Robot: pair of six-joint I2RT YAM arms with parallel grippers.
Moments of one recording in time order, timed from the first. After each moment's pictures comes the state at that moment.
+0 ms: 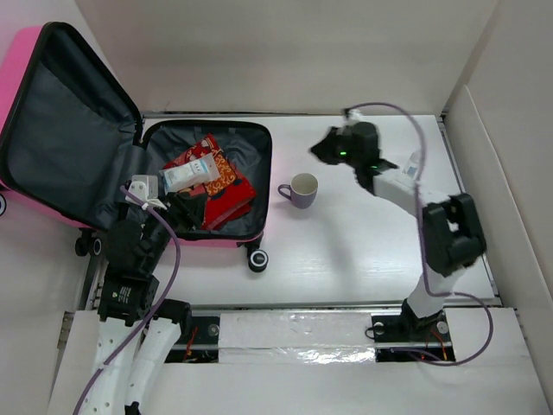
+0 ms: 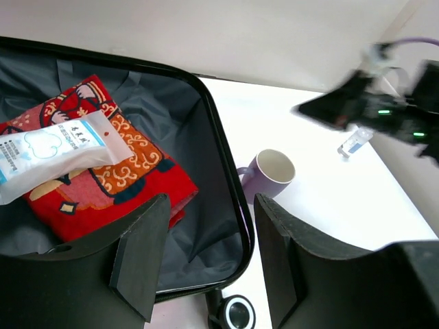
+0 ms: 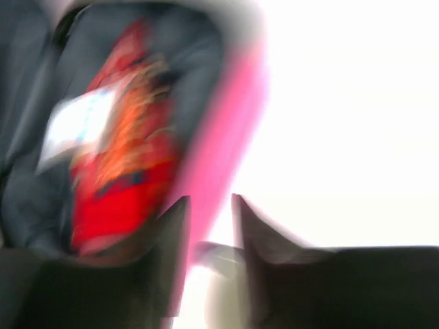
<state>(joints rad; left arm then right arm) -0.19 0.45 0.76 -0.35 0.14 -0.37 0.43 1.82 1.29 0.23 -0.31 0.52</state>
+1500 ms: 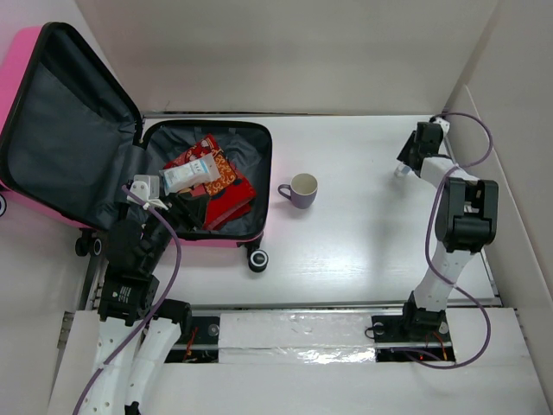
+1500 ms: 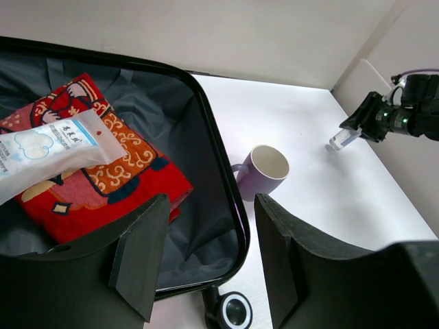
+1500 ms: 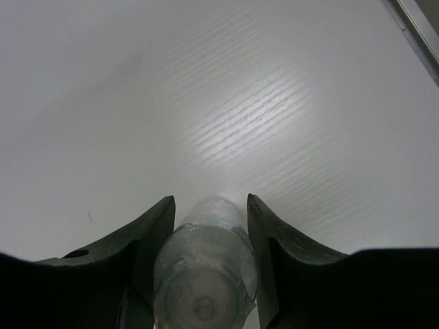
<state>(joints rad) -0.19 0.45 0.76 -0.35 0.17 -0.37 -0.13 1.97 1.36 -0.02 0.24 0.35</state>
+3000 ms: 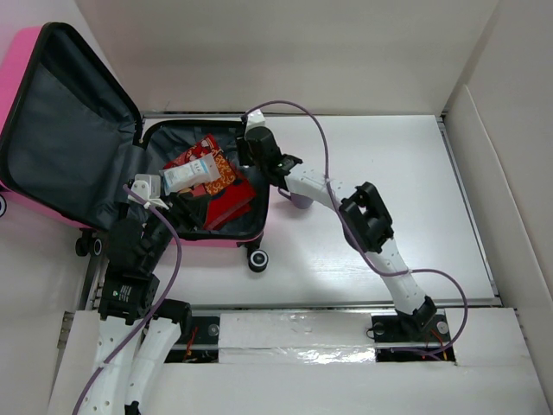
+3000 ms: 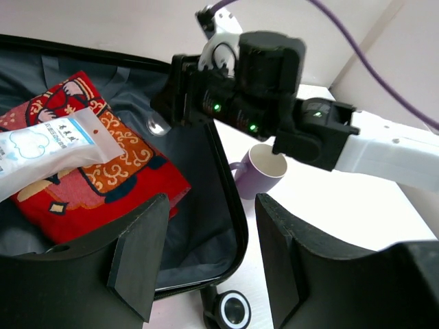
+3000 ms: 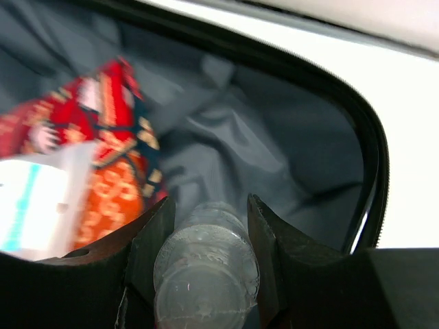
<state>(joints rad) -0.19 0.46 0.76 -0.35 0.18 -0.38 0.77 2.39 2.08 0.00 0.30 0.21</state>
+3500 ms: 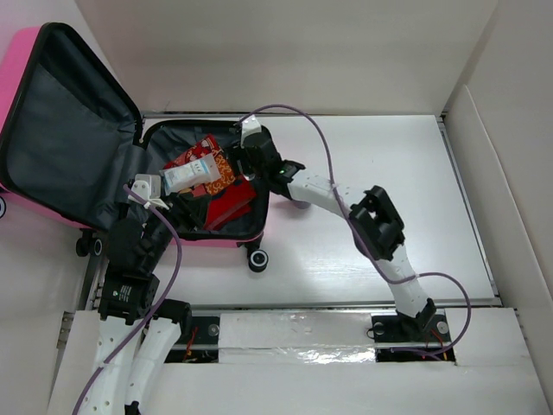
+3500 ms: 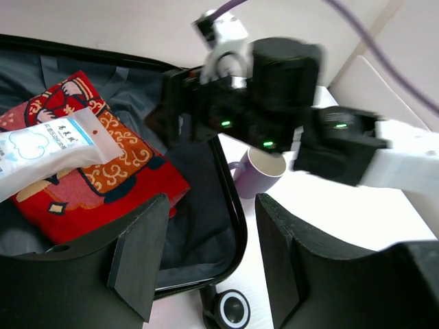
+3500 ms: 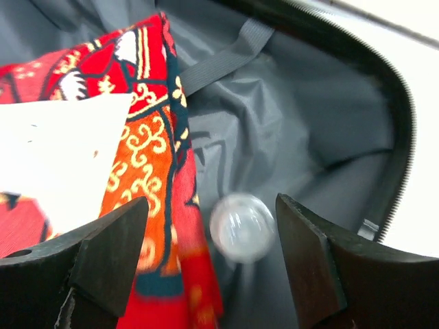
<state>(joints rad) -0.19 0.46 0.76 -0.35 0.18 -0.38 0.83 2.31 1.97 -0.01 0.32 0.14</state>
